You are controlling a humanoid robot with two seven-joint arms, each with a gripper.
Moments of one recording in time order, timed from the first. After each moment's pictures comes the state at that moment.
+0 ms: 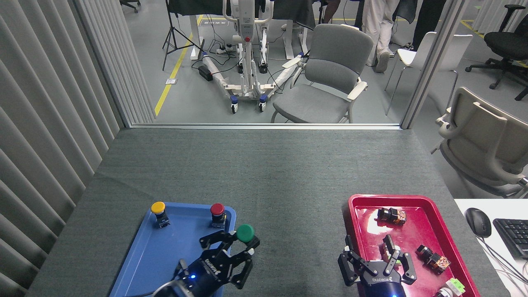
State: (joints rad) left arm -0.23 0.25 -0.59 -1.33 -1.30 -0.31 0.31; right arm 0.13 0.07 -0.03 -1.58 1.53 -0.06 -0.12
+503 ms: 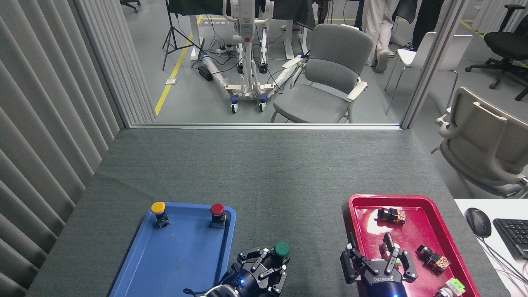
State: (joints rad) left arm -0.37 -0.02 -0.68 -0.86 -1.42 -0.19 0.24; right arm 0.13 0.07 -0.03 -1.58 1.53 -0.07 -0.14
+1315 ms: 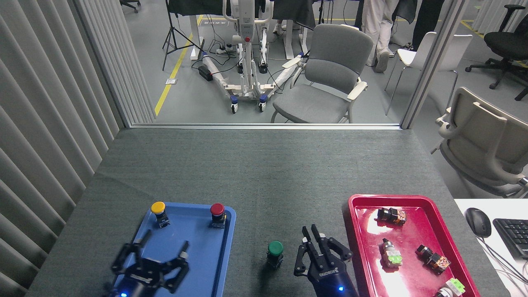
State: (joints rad) left arm 0.09 0.34 -0.18 -1.62 -1.26 -0.04 0.19; right arm 0.05 0.12 0.20 -1.49 1.63 -0.08 -0.13
